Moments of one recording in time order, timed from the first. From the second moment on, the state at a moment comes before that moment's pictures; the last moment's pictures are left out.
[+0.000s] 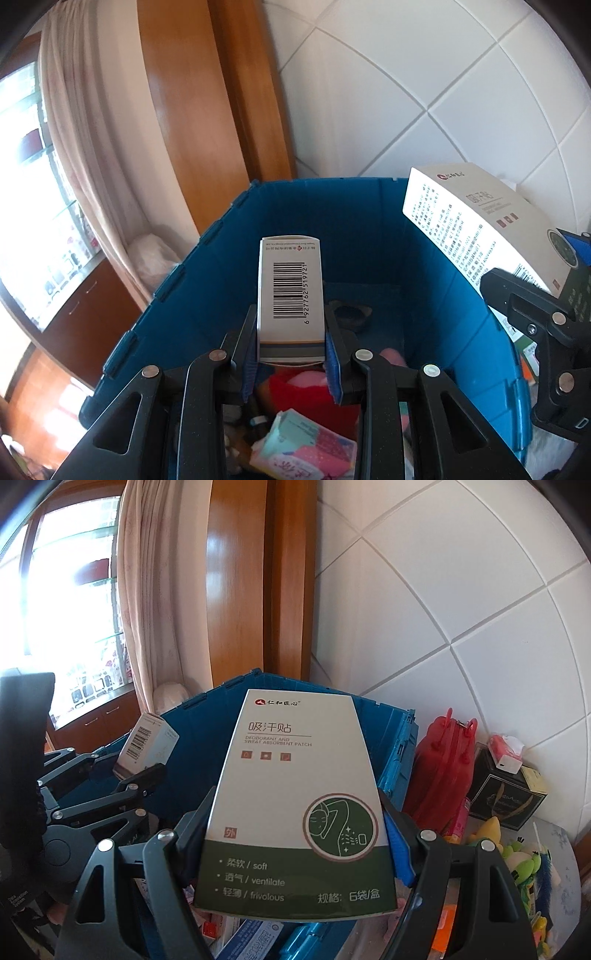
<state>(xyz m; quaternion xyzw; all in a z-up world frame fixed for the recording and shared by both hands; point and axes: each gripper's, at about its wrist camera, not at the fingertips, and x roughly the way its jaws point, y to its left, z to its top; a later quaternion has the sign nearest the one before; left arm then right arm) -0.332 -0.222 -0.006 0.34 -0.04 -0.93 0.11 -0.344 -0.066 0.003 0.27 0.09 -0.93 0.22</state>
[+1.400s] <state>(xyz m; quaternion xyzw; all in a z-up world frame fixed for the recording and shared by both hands) -0.279 -0.224 -0.038 0.32 0.01 -0.94 0.09 -0.313 -0.074 -0.018 0.30 0.11 -0.93 0.17</state>
